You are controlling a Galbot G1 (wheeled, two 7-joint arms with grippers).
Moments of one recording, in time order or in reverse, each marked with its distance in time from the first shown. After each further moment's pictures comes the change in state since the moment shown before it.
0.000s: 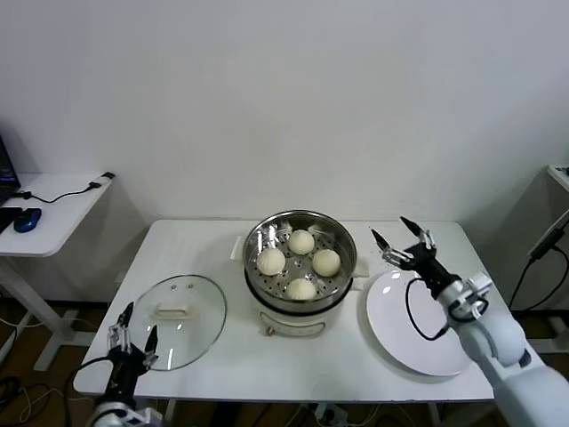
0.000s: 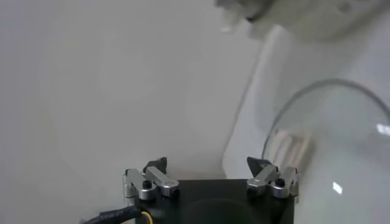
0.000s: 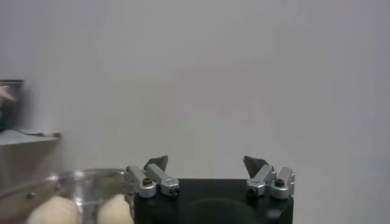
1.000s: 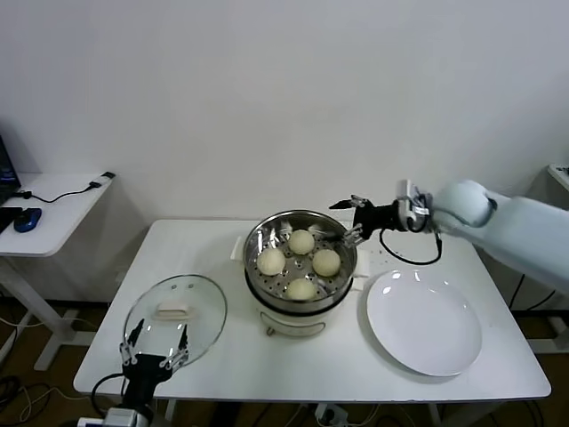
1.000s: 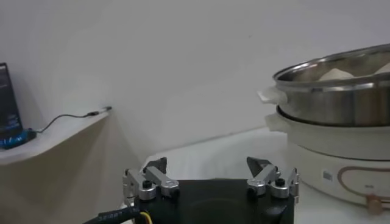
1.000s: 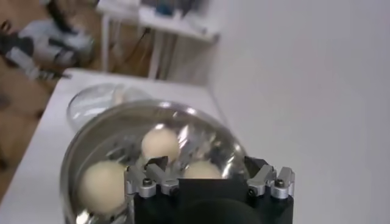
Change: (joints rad) left arm 0.065 -0.028 0.055 -0.074 -1.031 0.013 0.038; right arm 1.462 -0.329 -1.502 -0.194 0.287 -0.110 -0.323
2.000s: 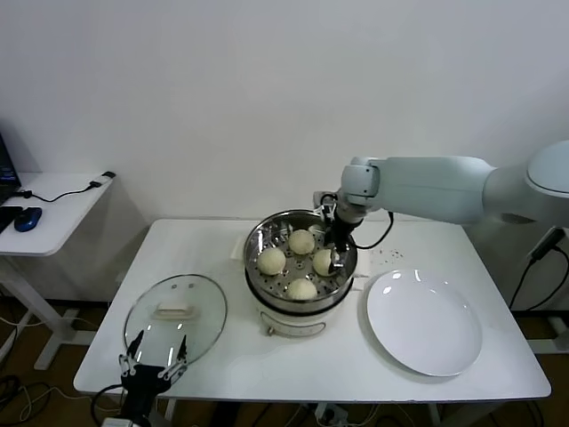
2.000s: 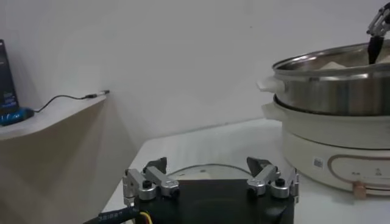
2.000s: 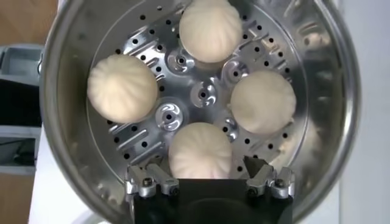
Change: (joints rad) left arm 0.042 0.029 0.012 0.008 -0.076 -0.004 -0.017; right arm 0.442 0.635 -0.699 -0.379 -0.005 -0.370 -0.334
